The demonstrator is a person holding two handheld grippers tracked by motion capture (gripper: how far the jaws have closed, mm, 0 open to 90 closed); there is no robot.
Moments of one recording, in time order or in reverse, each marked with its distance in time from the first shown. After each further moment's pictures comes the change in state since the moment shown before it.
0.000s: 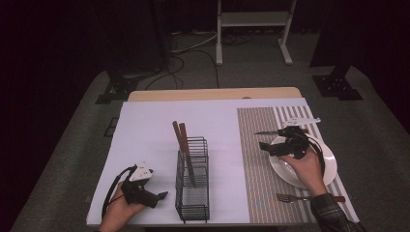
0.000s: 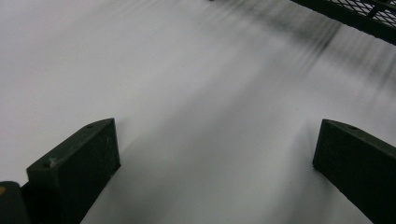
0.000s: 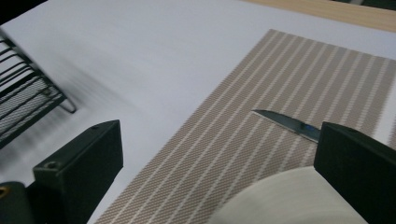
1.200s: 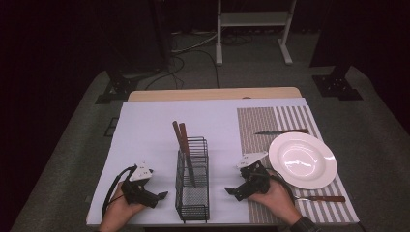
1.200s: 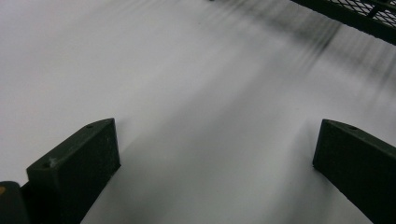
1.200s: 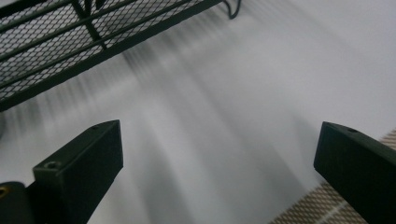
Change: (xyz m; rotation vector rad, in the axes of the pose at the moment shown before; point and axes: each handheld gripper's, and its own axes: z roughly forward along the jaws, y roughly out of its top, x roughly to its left) left arm 0.000 0.000 0.000 -0.001 0.000 0.000; right arm 0.117 -0.049 0.053 0.210 0.211 -0.288
